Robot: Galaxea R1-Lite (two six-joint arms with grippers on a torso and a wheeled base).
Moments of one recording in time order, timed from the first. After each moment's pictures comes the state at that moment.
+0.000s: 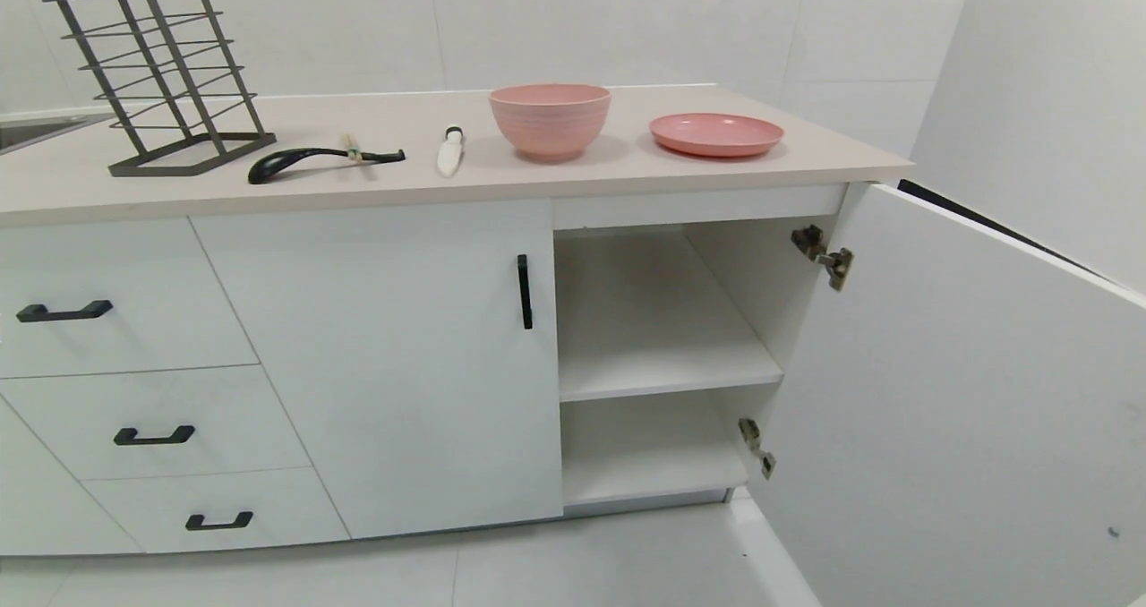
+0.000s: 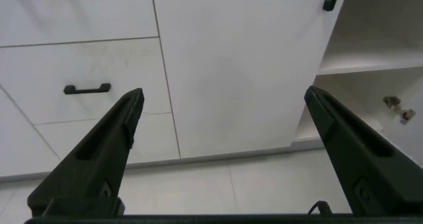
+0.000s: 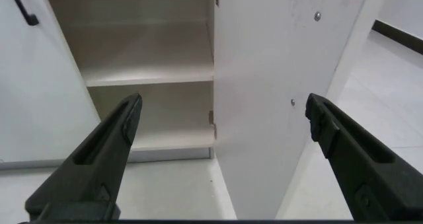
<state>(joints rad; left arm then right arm) 0.00 0.00 0.00 0.00 -0.03 0.02 0.00 0.00 0.00 0.00 0.05 0.00</state>
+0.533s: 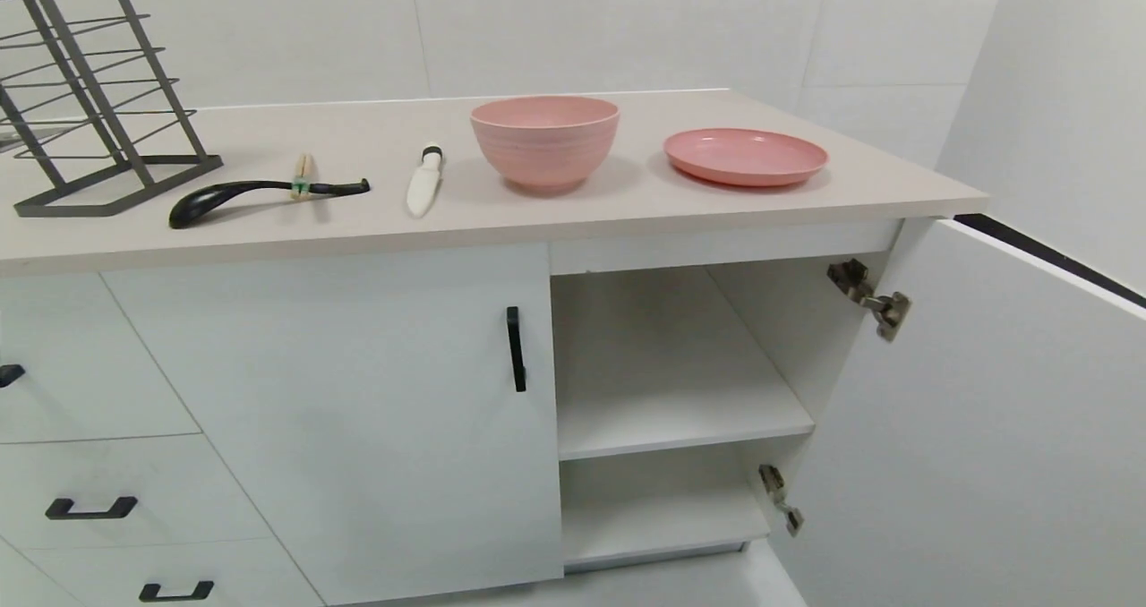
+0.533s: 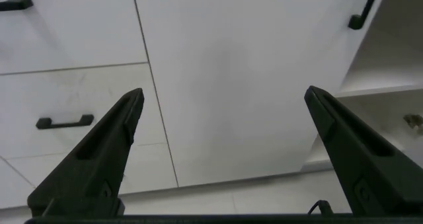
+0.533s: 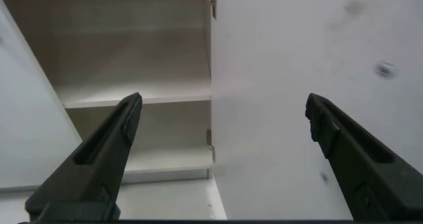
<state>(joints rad) 0.00 0.00 0.00 0.00 -0.03 0.02 0.00 0.00 0.00 0.00 0.05 0.00</state>
